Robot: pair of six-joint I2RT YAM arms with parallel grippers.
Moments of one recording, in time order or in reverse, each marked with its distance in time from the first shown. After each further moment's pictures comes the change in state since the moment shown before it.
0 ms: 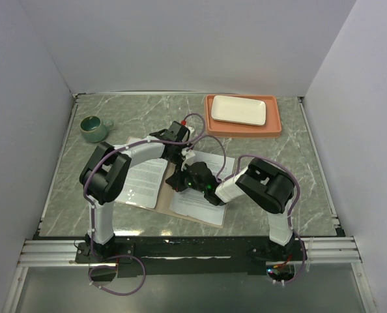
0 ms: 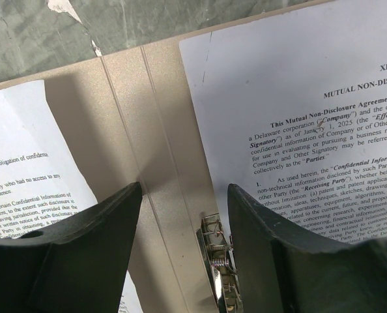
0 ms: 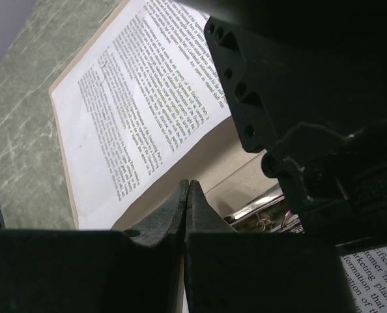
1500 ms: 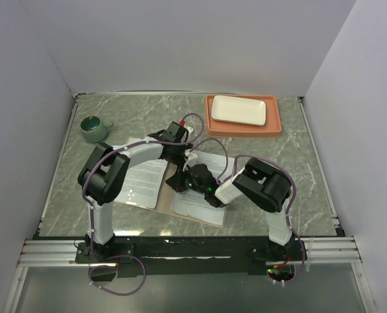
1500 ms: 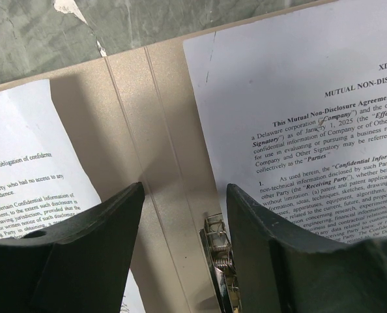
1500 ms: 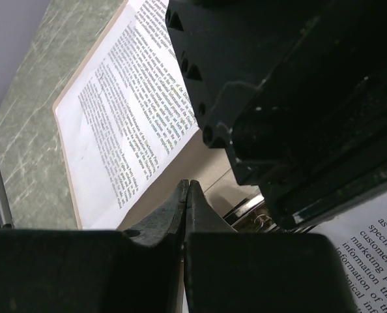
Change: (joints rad) left arm 0.009 -0.014 -0.030 0.036 0.008 0.001; right arm -0.002 0.035 -0.029 0.063 0.037 0.093
